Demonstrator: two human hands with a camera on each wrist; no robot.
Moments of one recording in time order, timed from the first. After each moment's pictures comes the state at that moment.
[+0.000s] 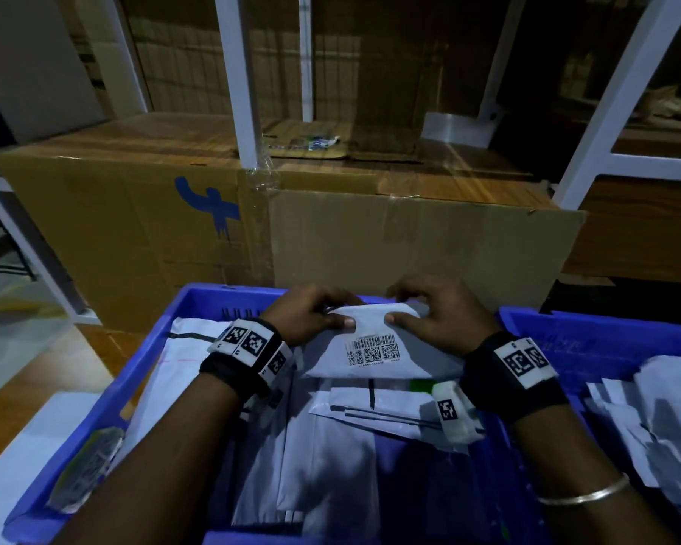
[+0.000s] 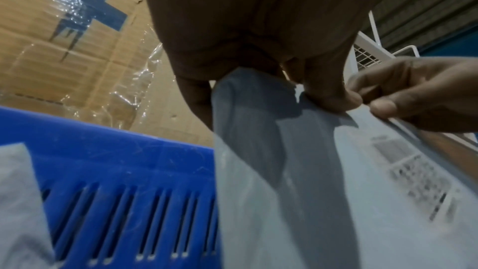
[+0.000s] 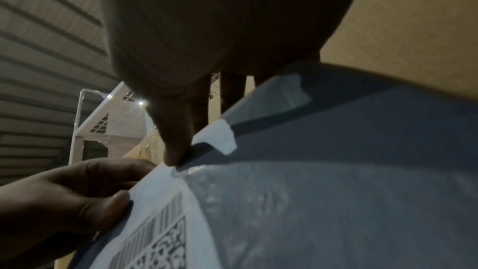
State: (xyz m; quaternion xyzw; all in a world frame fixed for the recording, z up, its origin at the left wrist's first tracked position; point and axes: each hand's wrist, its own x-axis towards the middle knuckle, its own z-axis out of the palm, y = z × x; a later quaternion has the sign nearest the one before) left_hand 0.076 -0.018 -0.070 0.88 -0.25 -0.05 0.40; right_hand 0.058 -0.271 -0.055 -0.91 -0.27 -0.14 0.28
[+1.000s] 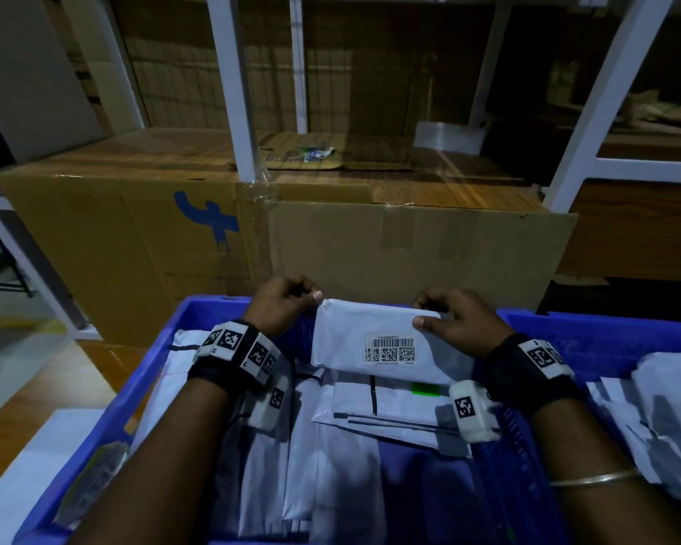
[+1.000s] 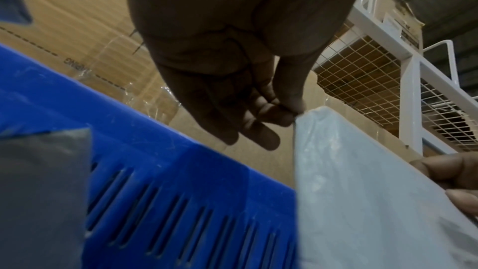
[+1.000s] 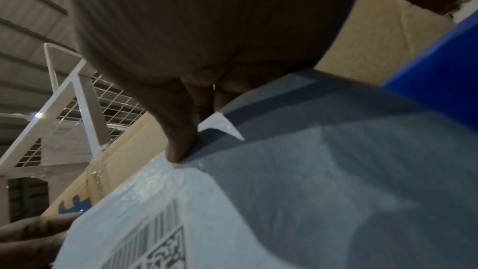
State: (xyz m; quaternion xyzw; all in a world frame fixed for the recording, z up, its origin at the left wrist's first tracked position) left_hand 0.088 0.003 -0.068 0.85 -0.13 0.04 0.51; right_hand 0.068 -0.301 -0.067 -0.90 -0.21 -0.03 0.37
